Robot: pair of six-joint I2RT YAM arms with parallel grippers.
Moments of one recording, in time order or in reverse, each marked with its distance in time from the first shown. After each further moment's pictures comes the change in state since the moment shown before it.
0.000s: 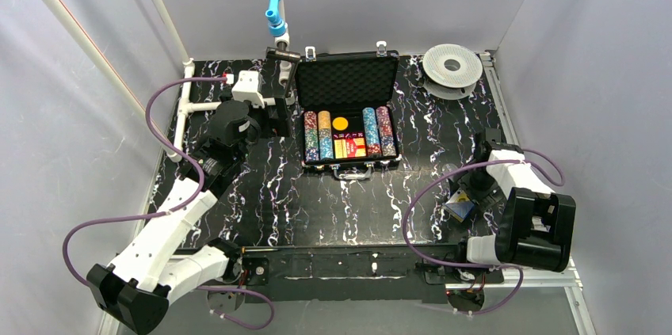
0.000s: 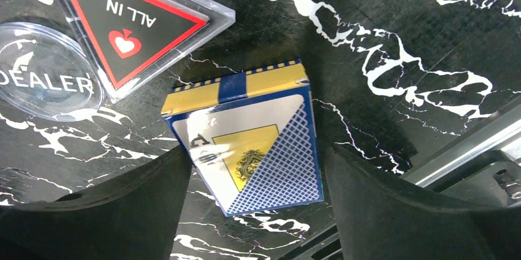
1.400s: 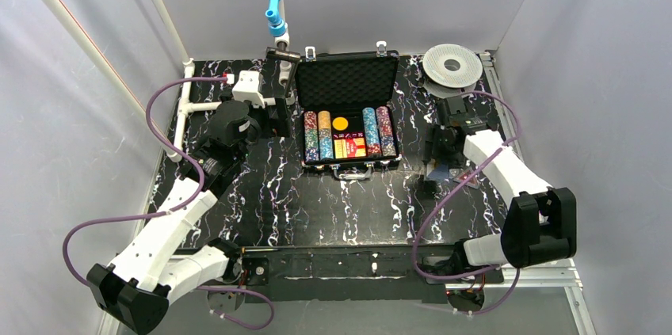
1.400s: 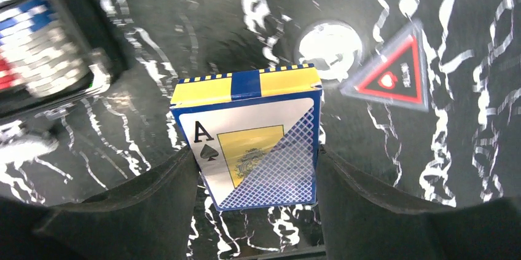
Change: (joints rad) left arm 0.000 0.000 0.000 0.000 0.001 0.006; right arm 0.360 0.024 0.262 0.021 0.012 -0.362
